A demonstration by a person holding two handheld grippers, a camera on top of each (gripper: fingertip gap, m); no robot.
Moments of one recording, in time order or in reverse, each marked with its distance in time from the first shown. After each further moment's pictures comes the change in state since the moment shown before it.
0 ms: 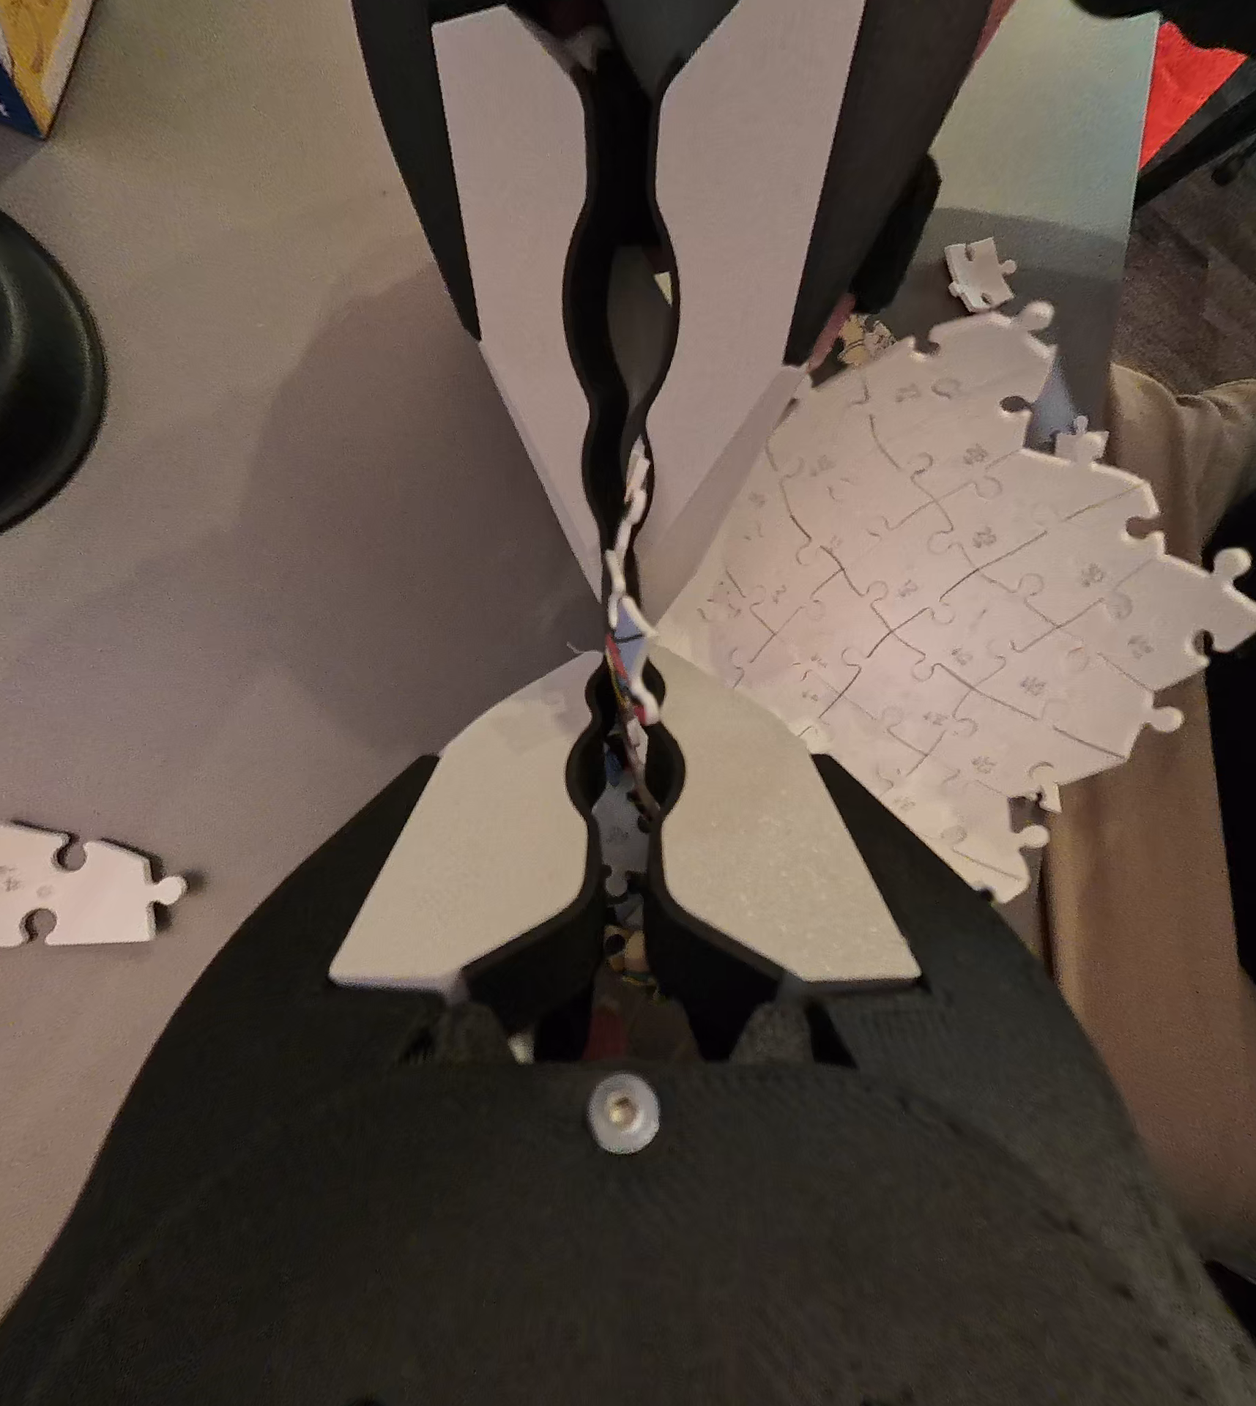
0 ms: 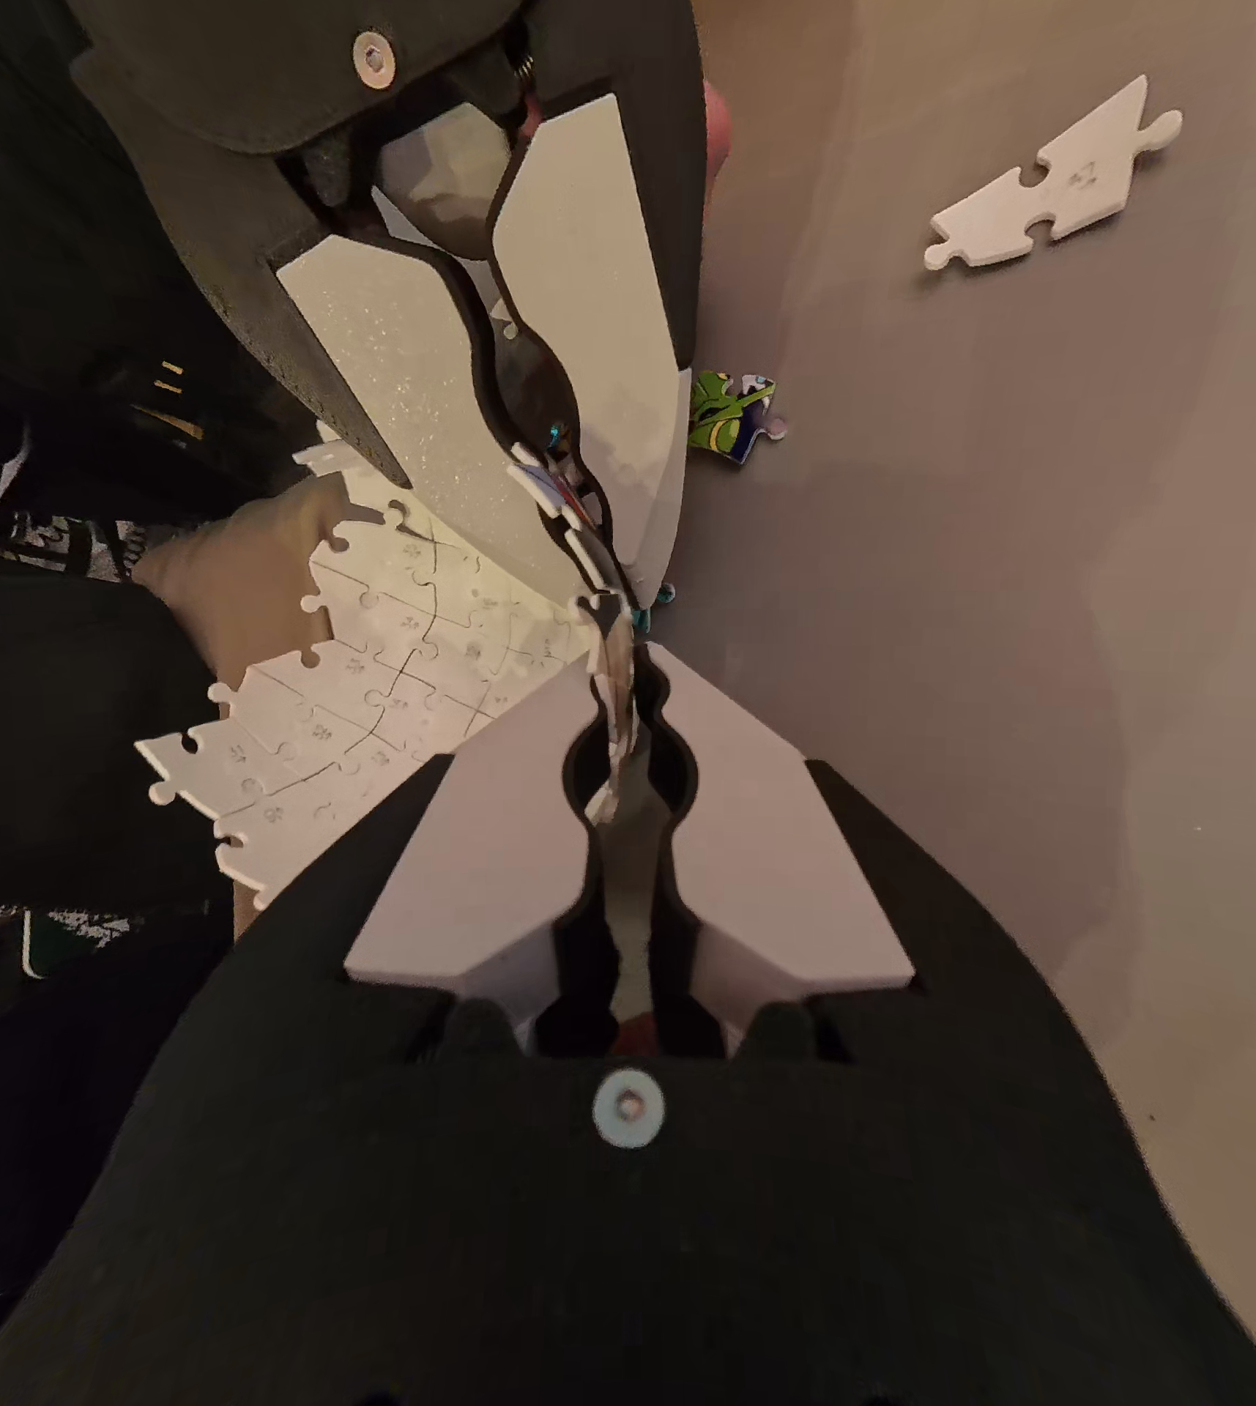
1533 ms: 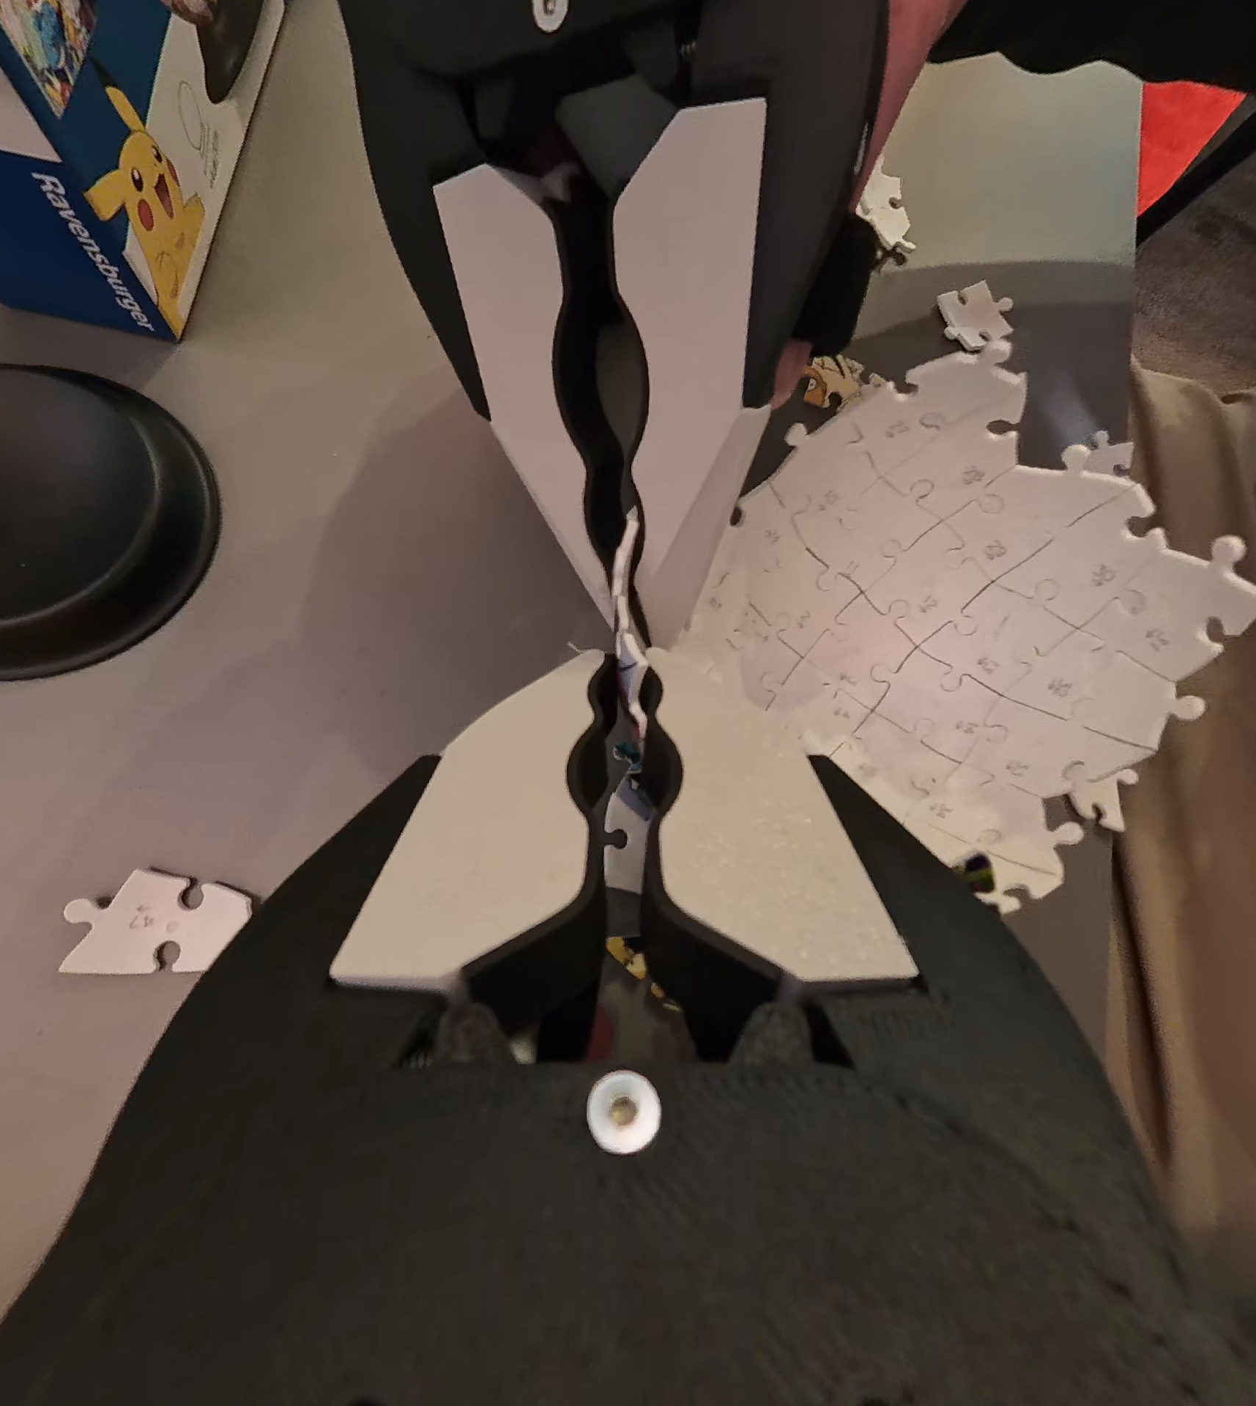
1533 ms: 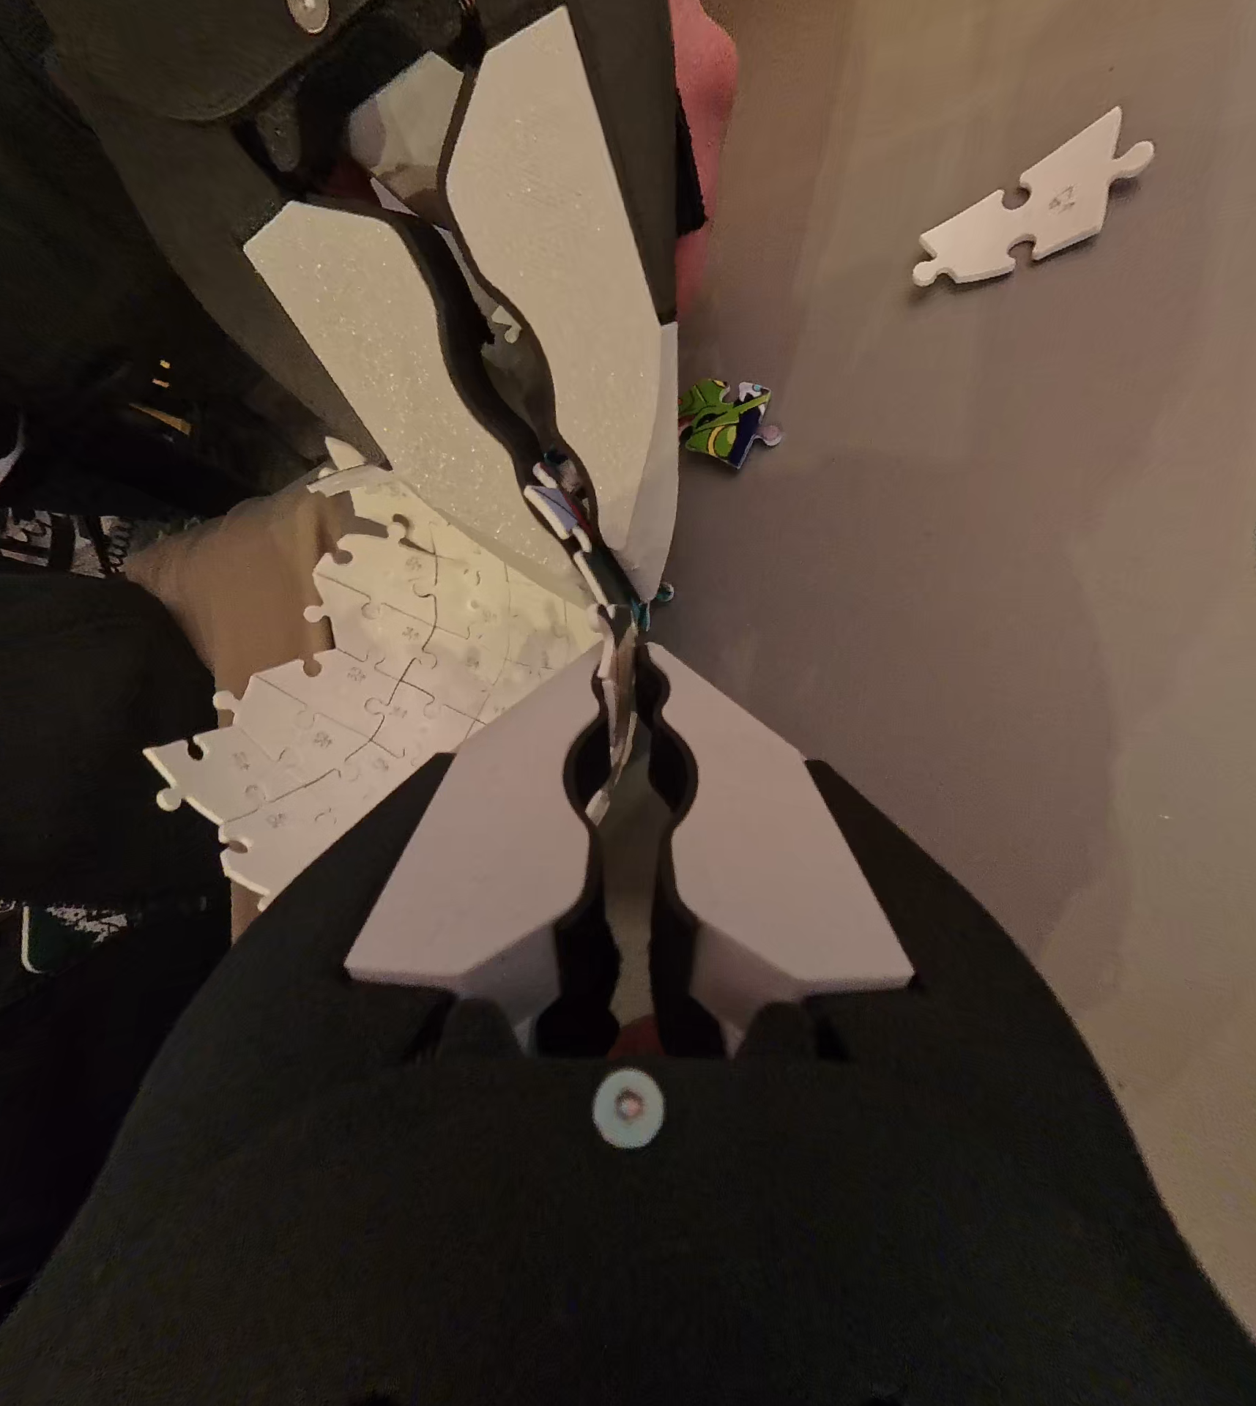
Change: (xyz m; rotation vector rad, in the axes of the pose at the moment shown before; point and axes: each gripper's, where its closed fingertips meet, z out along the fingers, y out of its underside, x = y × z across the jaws) left arm -0.003 -0.017 -0.009 0.090 -0.067 0.127; right arm -0.001 -0.002 -0.006 -0.003 0.012 -0.013
